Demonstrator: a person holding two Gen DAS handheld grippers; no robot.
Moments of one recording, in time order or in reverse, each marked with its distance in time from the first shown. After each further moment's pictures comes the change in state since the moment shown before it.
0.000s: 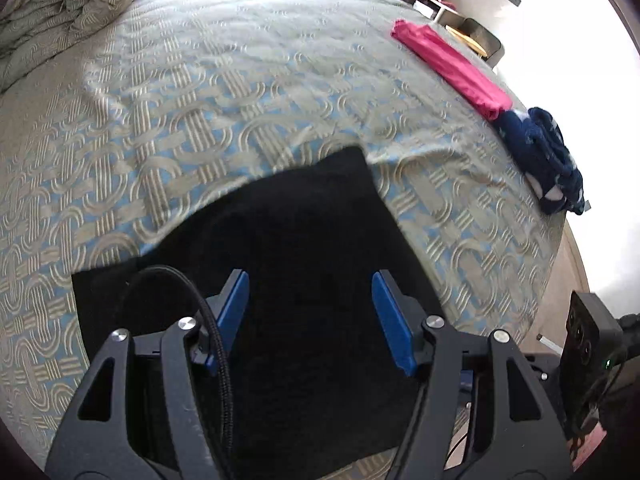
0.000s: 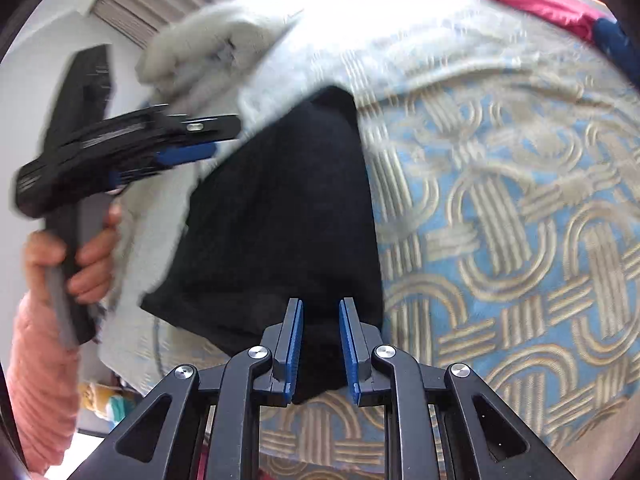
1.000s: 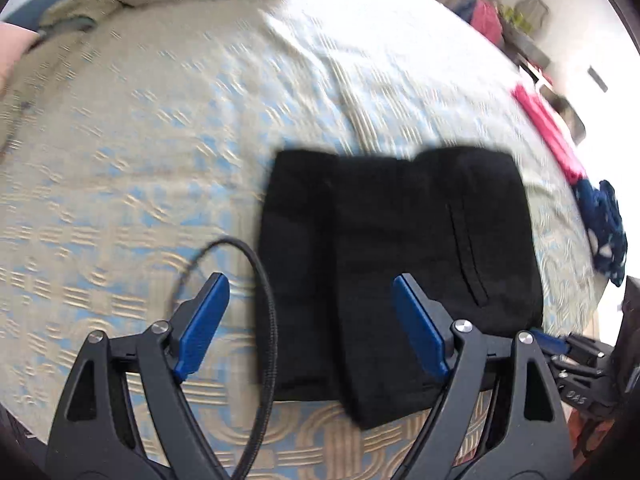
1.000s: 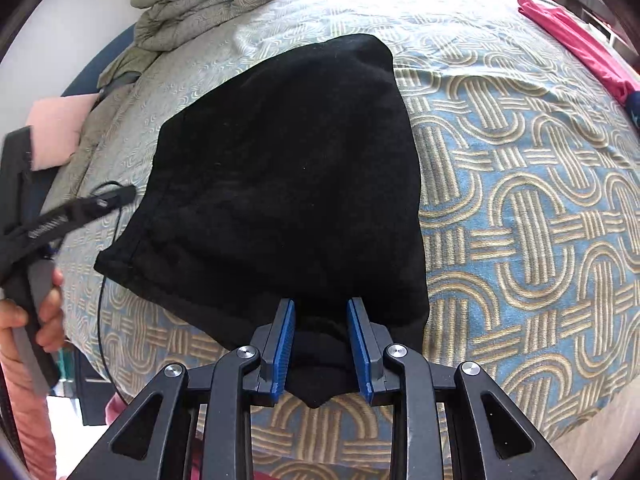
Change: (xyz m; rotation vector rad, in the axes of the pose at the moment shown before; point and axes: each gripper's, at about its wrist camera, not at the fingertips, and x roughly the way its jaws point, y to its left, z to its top) left arm -0.071 0.113 -0.098 -0.347 -0.169 0.219; right arm 0.041 0.061 -0.013 -0.171 0.111 -0.214
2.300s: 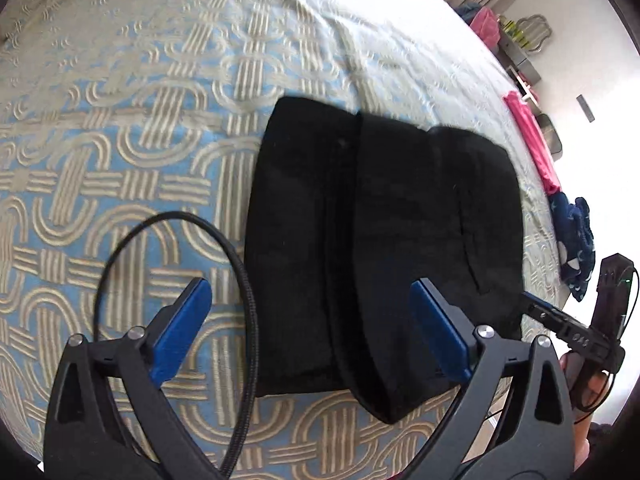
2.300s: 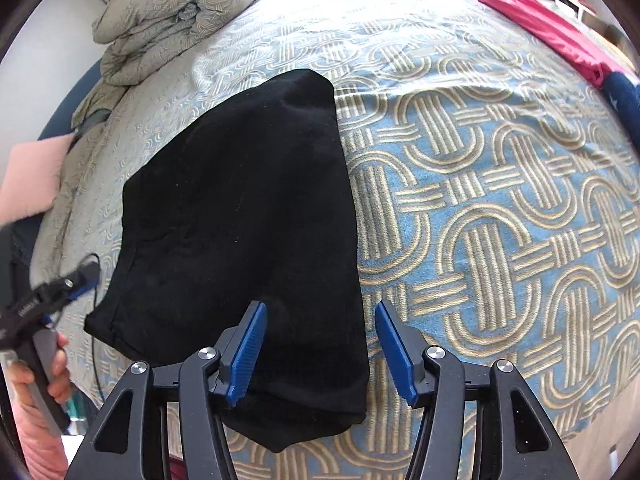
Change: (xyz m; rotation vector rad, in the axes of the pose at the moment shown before) left arm 0.038 0.017 -0.019 -0.110 0.170 -0.175; right arm -0.006 -0.048 0.037 0.143 -0.014 -0.007
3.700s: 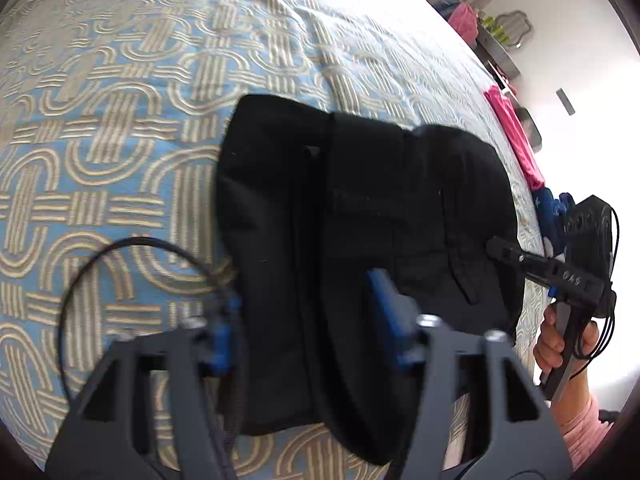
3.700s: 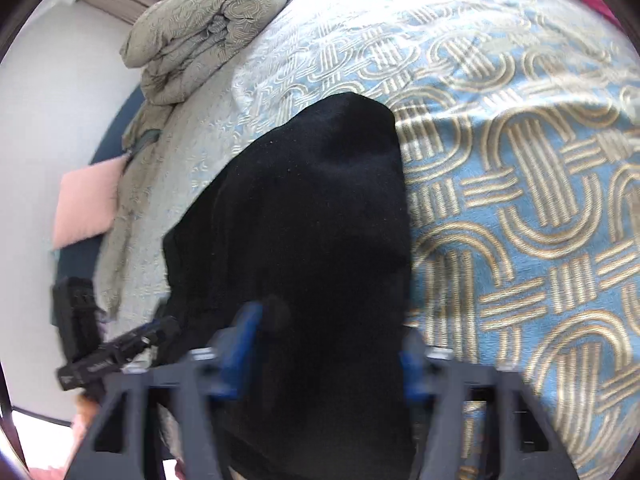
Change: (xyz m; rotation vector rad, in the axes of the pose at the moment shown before) left arm 0.011 -0.006 0.015 0.037 -0.024 -0.107; right arm 0.031 -0.004 0.046 0.003 0.009 0.249
